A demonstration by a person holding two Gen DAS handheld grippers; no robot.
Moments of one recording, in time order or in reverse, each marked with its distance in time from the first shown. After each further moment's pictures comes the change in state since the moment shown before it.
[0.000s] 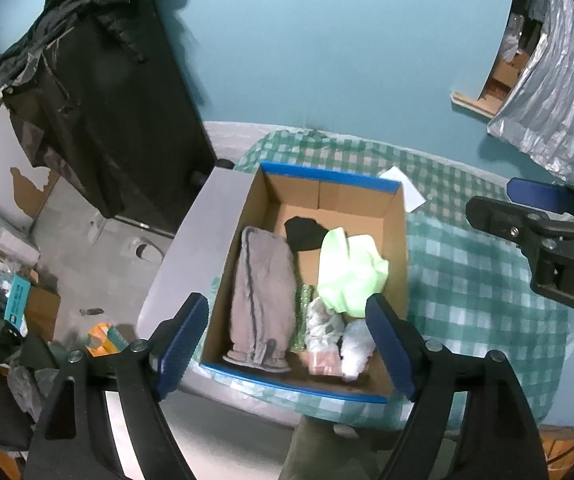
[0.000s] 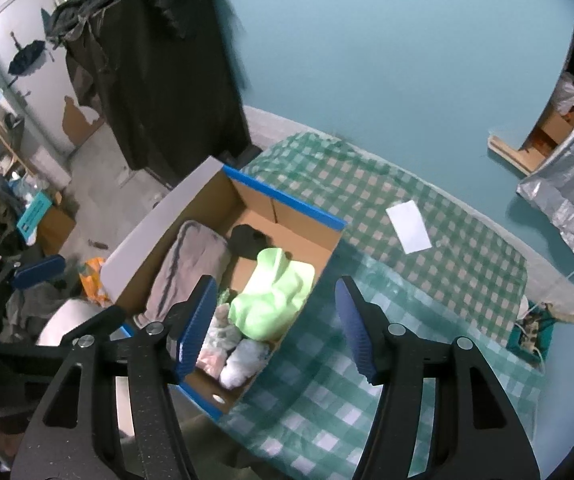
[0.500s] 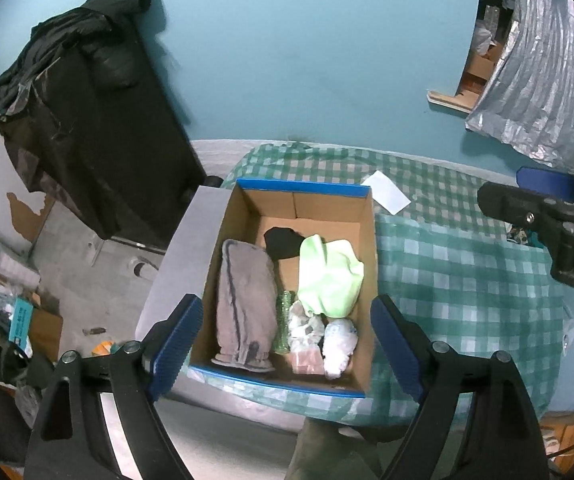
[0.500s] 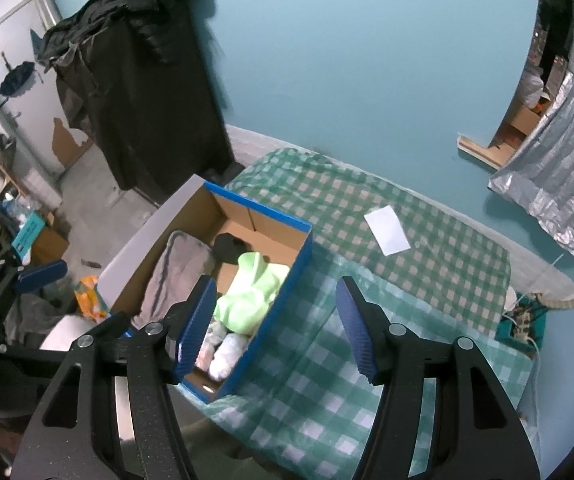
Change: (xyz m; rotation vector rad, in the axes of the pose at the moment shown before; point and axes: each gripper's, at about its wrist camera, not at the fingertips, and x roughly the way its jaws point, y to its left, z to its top) left arm -0.025 -0.034 -0.006 0.065 -0.047 -0.007; right arm -0.041 -0.022 -0.016 0.052 -0.058 -0.037
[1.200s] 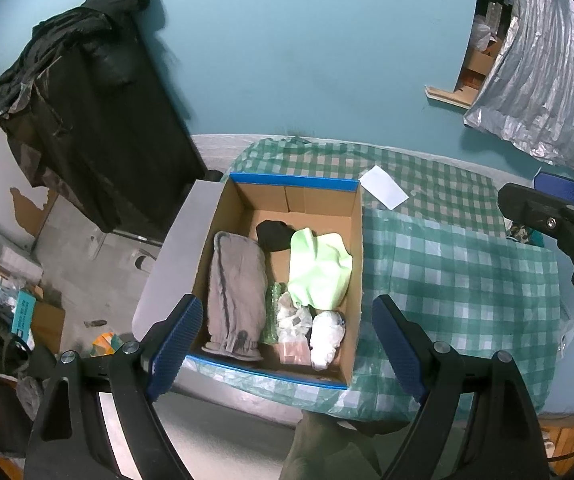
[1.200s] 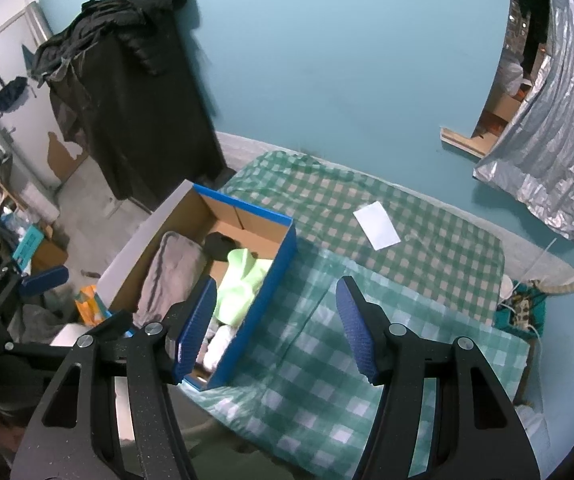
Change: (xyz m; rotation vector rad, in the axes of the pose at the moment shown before) left arm -0.010 -0.019 -0.002 -0.009 0.023 0.015; right arm -0.022 -0.023 -0.015 0.047 -0.019 -0.010
